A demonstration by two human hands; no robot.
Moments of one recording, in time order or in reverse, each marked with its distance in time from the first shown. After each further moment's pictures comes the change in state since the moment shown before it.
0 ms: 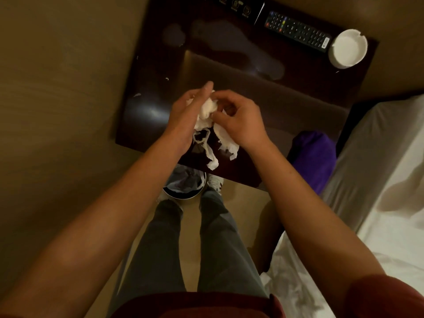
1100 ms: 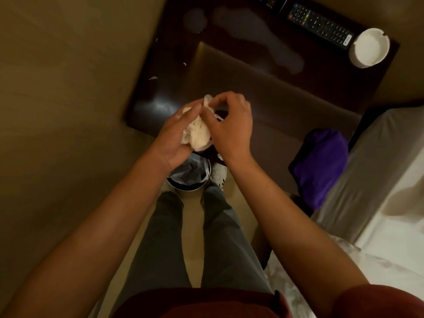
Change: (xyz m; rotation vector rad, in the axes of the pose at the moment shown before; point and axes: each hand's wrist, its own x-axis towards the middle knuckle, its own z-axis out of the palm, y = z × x) left_hand -0.044 -0.035 -0.063 -0.317 -0.225 -0.071; right_hand -0.038 -0.031 0.069 -0.064 0.264 0.048
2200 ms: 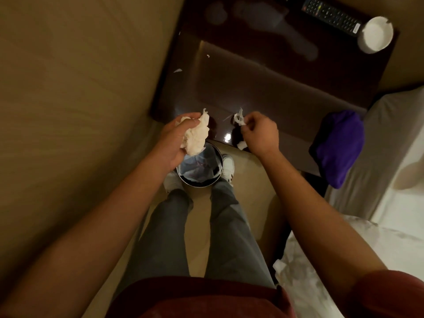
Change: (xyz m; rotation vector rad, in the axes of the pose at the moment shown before) left_hand -0.028 0.004 -0.094 0.116 0.168 -0.040; right_hand -0.026 0.055 0.028 -0.402 -0.138 0.256
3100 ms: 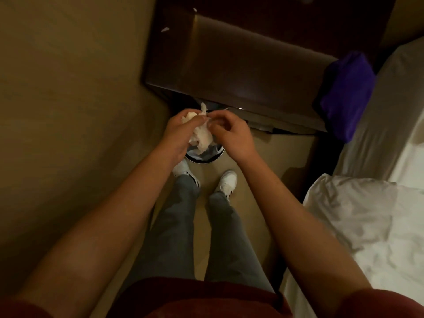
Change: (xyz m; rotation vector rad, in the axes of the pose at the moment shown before) left_hand -0.038 -0.084 -0.009 0.282 0.081 0.055; right_hand -0.120 0.006 0.053 0.663 -0.164 -0.032
